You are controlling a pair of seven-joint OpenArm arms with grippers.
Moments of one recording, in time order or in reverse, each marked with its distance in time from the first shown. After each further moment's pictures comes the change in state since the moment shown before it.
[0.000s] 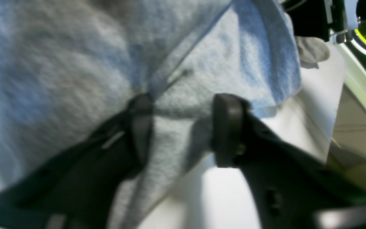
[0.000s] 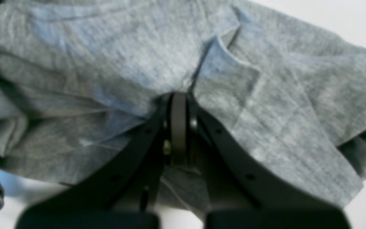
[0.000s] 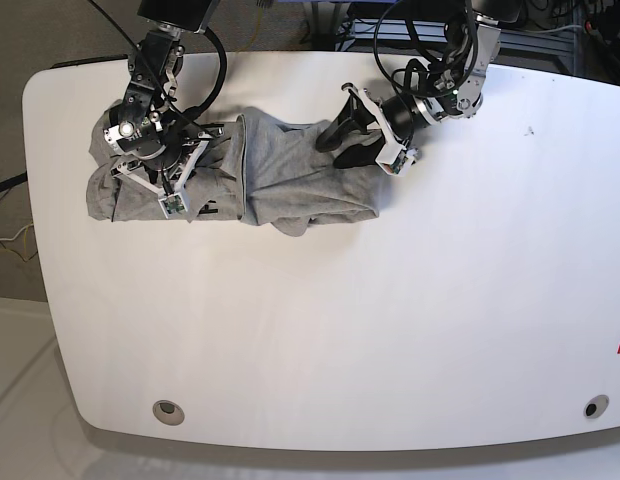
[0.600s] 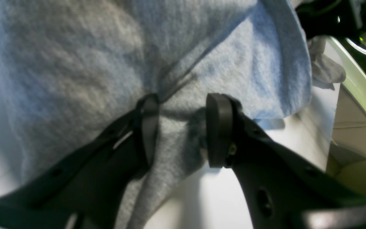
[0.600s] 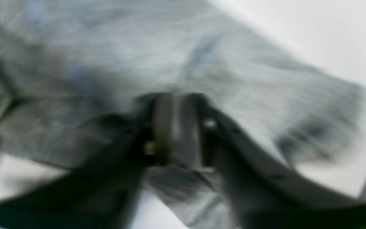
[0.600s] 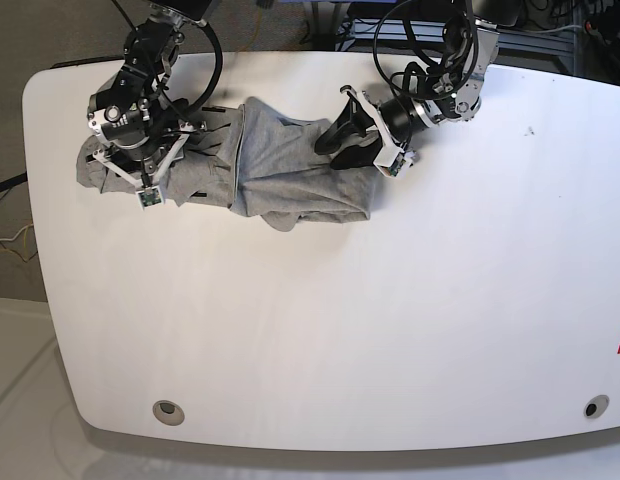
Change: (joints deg) left arm -0.4 0.2 0.0 -0.5 0.0 -0.2 0.0; right arm -0.2 -3.2 6.4 11.5 -1.6 1.2 -7.1
